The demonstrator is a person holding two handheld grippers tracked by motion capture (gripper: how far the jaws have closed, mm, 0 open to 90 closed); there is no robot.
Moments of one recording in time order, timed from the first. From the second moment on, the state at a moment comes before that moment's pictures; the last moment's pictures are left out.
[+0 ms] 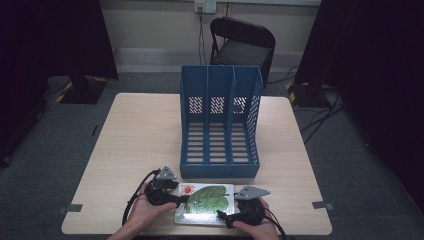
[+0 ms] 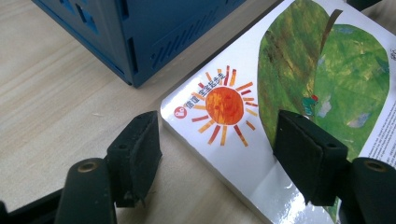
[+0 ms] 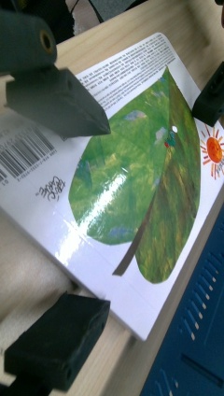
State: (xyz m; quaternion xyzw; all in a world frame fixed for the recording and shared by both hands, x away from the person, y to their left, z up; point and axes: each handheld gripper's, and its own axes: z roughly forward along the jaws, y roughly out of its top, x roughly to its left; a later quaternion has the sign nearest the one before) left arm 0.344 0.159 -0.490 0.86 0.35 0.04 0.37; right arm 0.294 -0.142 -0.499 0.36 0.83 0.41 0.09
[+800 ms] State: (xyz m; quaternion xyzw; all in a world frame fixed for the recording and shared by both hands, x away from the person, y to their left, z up) left arm 0.353 0.166 -0.494 0.82 0.39 0.00 0.41; right arm 0.294 -0.139 -0.500 0.35 0.84 0.41 0.08
